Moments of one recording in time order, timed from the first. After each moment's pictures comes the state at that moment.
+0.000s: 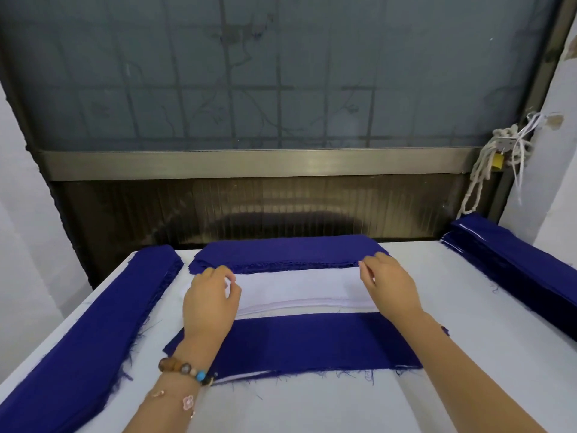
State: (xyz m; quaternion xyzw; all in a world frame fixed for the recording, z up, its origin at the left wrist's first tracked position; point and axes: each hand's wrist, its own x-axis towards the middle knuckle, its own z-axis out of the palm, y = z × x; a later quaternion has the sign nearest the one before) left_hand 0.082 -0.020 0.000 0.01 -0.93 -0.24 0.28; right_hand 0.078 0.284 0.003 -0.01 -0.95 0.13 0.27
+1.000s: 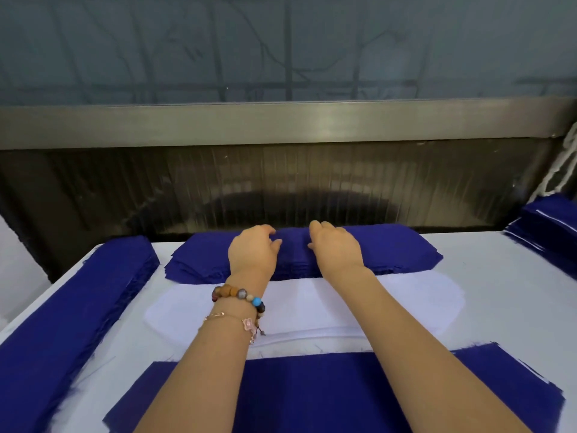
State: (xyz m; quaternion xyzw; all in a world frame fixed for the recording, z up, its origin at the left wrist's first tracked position) left_hand -0.080 0.042 -0.004 -0.01 -0.96 -0.20 0.17; right_hand -0.079 0.185 -0.011 0.04 -0.98 0.06 0.19
